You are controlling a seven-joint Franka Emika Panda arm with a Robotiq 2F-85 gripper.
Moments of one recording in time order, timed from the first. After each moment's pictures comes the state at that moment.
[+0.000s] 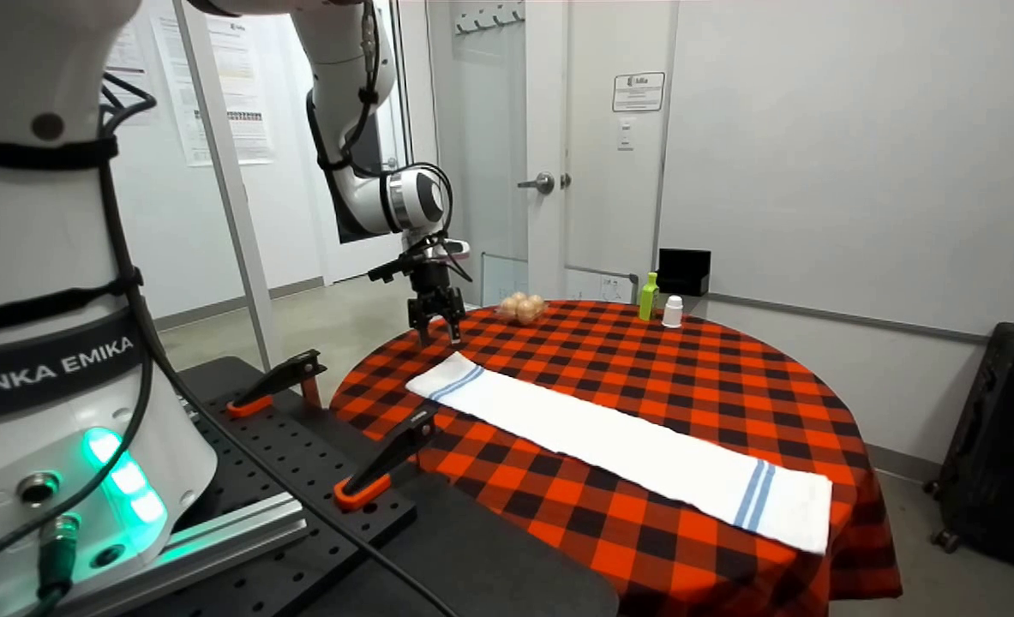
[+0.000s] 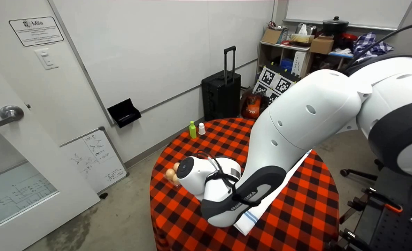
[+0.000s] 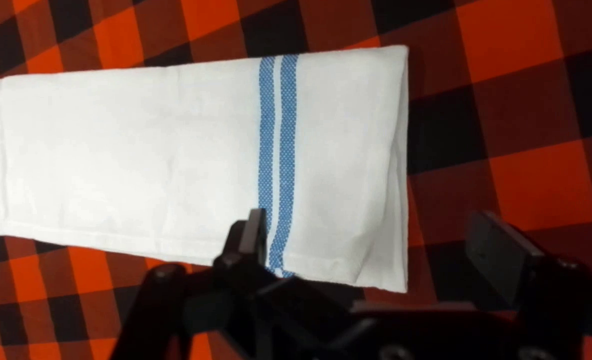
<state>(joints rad) 0.49 1.04 -0.03 -1.54 -0.26 2.21 0.69</state>
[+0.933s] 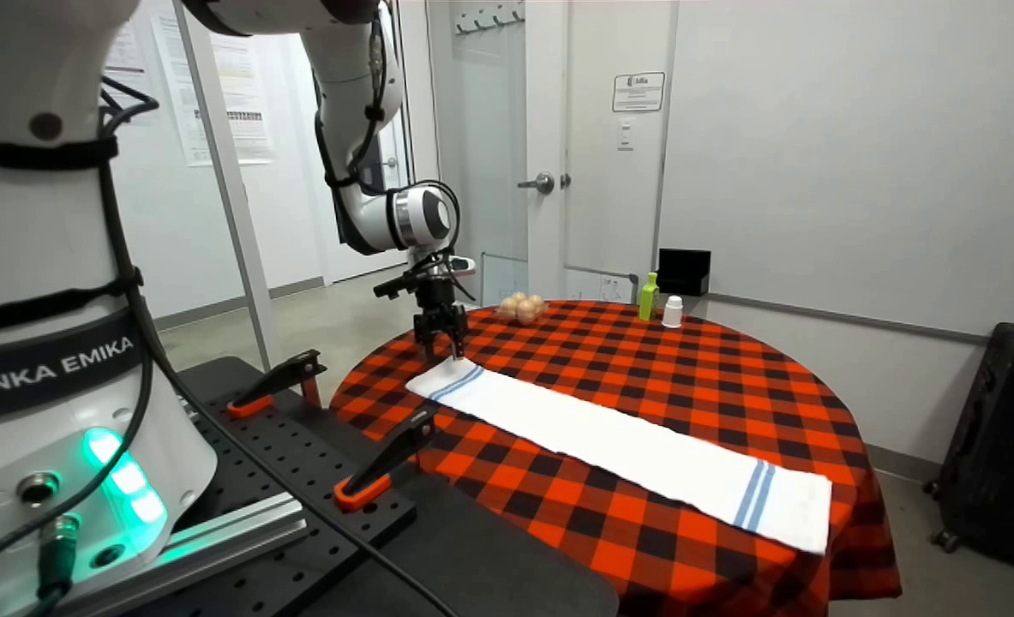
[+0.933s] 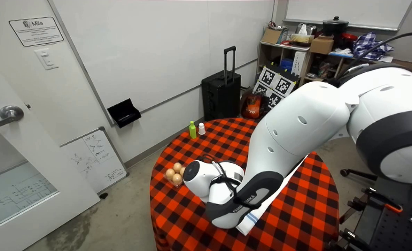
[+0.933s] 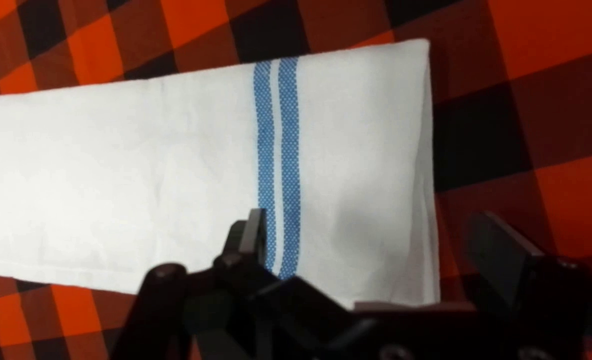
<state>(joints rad) 0.48 1.09 -0.04 -1.53 -0.24 2.25 0.71</state>
